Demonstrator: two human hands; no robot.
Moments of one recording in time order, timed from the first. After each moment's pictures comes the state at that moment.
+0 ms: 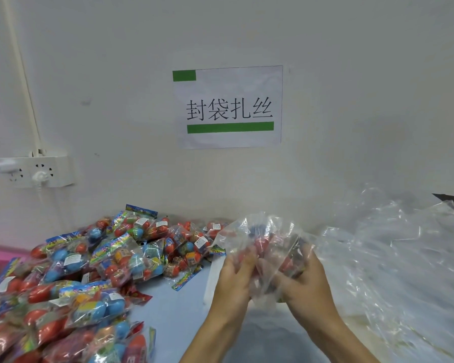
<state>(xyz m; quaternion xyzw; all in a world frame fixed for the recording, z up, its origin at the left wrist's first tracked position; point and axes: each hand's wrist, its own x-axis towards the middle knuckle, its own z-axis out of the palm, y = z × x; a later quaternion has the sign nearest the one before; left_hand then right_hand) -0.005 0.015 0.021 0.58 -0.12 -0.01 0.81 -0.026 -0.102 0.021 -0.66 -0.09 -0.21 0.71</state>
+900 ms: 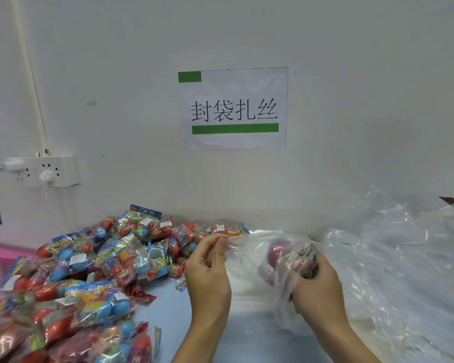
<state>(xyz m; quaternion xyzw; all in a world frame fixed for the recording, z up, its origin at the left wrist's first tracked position) 0.001 0.043 0.034 0.61 -0.07 0.33 0.72 -0.021 -0.109 0.017 -0.71 0.07 -0.25 0.65</state>
